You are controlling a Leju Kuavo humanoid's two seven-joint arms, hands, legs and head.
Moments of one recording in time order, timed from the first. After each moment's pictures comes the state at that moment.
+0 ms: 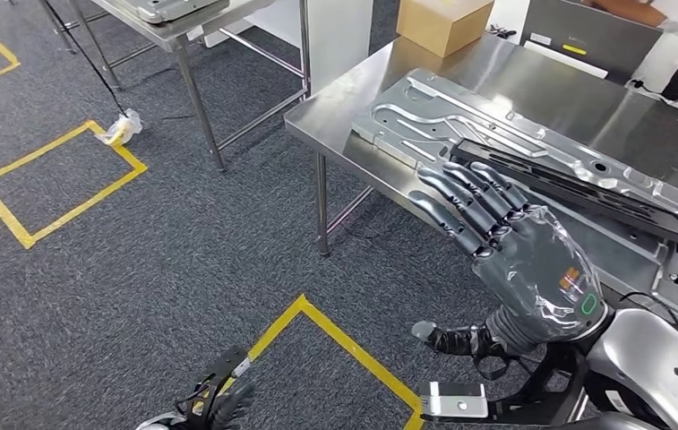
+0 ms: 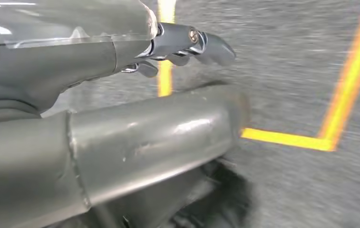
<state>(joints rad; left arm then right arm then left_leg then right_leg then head) 0.24 -0.06 -0.06 -0.97 0.03 -0.21 0.20 -0.77 -0.56 0.87 -1.92 0.78 0.11 -0.04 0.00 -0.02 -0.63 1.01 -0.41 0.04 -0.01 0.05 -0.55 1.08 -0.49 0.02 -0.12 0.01</state>
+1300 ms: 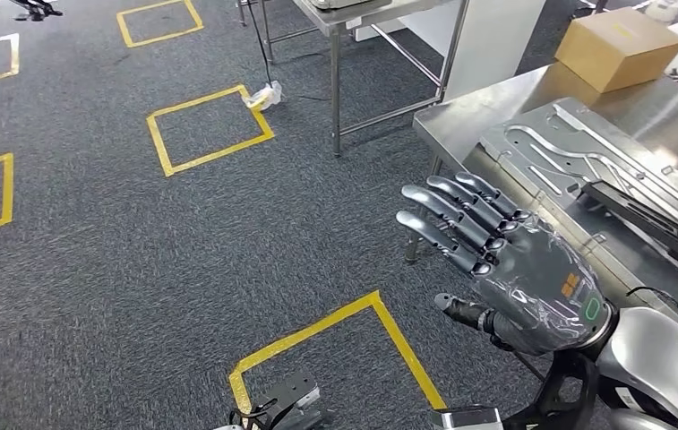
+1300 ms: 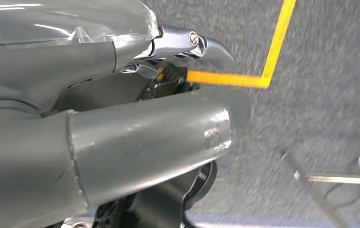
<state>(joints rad) 0.10 0.16 -0.73 -1.06 0.38 0.03 0.06 -0.81 -0.59 0.91 -1.91 0.74 0.07 -0.14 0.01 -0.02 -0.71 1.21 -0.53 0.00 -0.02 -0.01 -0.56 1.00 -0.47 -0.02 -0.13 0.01</state>
